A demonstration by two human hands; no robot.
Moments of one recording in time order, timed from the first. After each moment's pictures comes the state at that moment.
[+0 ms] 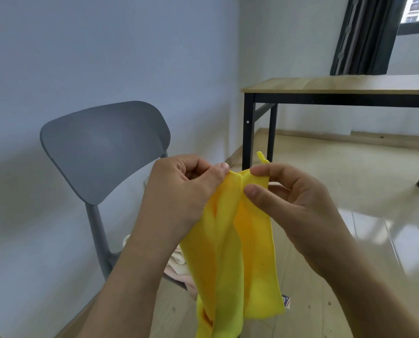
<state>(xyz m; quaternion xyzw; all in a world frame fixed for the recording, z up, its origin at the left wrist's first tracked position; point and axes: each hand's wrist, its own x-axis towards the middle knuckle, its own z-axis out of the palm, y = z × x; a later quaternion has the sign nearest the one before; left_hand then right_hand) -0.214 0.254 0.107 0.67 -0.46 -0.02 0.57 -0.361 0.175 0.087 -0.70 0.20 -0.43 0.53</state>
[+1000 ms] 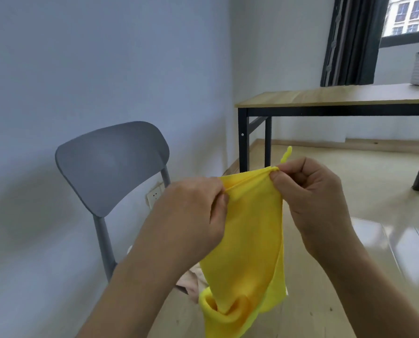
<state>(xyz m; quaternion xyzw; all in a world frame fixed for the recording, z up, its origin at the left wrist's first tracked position) -0.240 0.276 0.114 0.69 -0.64 0.19 0.29 -0.381 0.170 0.100 -0.65 0.22 -0.59 0.43</state>
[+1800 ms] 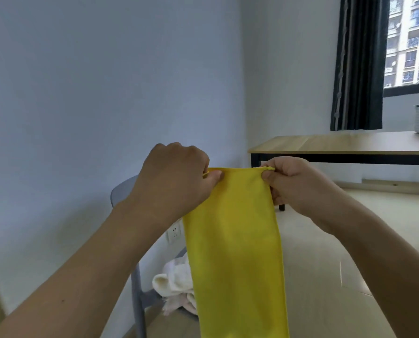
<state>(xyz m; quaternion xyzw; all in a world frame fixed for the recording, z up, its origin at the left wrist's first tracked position) -0.261 0.326 0.259 0.74 -0.53 0.39 0.11 -0.403 0.195 0.220 -0.80 0.22 -0.38 0.41</state>
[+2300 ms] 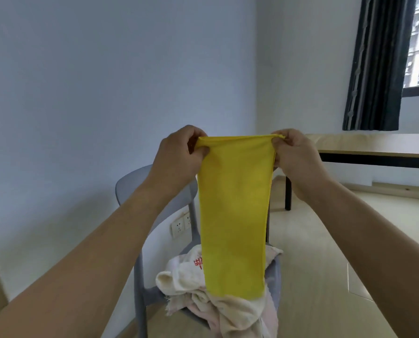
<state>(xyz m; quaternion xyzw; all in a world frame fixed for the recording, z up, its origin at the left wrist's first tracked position) -0.172 0.274 0.237 0.66 -0.54 0.20 0.49 -0.327 0.134 0.225 -0.69 0.24 -0.53 0.44</state>
